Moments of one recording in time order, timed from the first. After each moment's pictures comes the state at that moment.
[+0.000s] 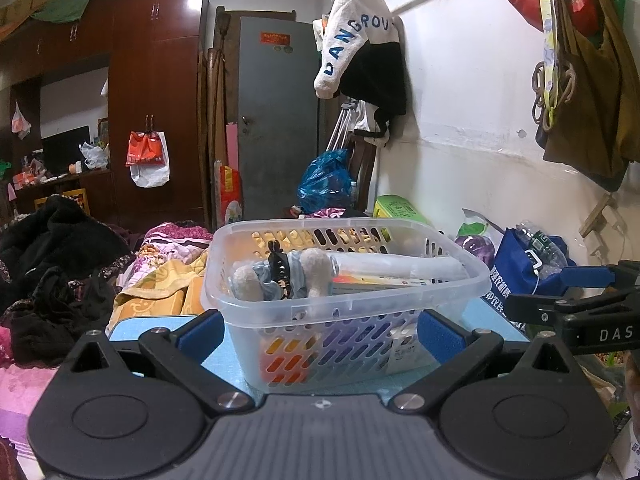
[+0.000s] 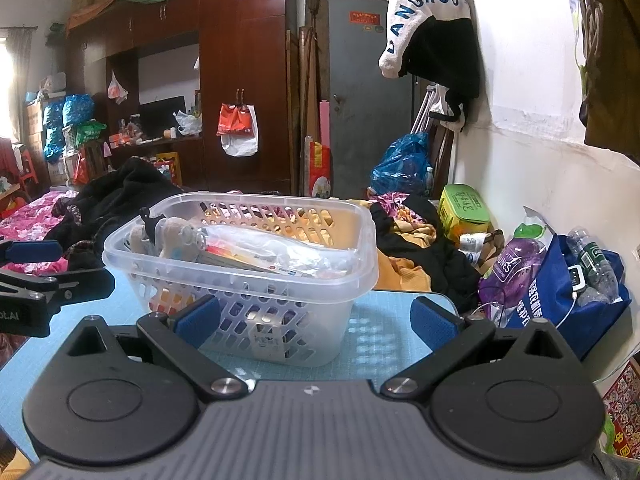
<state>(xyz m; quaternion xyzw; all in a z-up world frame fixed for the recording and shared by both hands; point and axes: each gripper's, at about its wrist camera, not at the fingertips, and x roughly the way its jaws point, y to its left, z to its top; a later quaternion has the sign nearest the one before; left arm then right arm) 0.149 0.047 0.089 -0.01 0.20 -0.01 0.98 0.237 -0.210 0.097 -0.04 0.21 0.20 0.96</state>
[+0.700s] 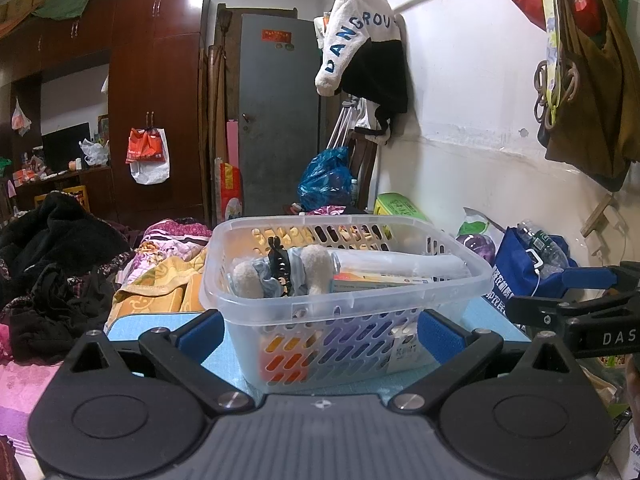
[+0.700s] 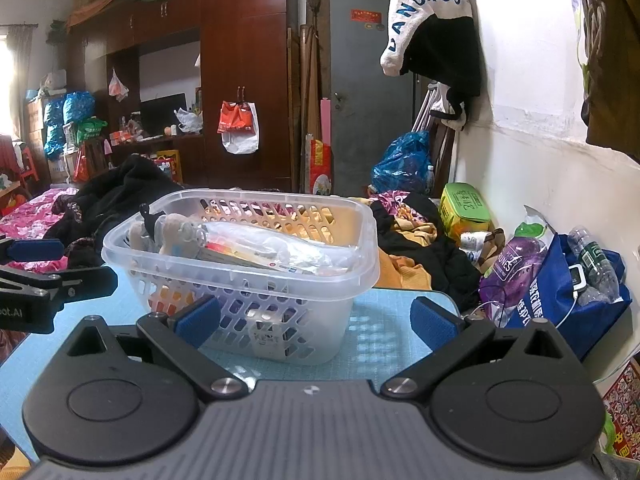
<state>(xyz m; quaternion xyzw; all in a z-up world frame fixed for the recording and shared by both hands) 0.153 0.048 0.087 -0.01 0.21 -0.01 0.98 0.237 -0.207 0.094 -0.04 0.22 0.20 0.95</state>
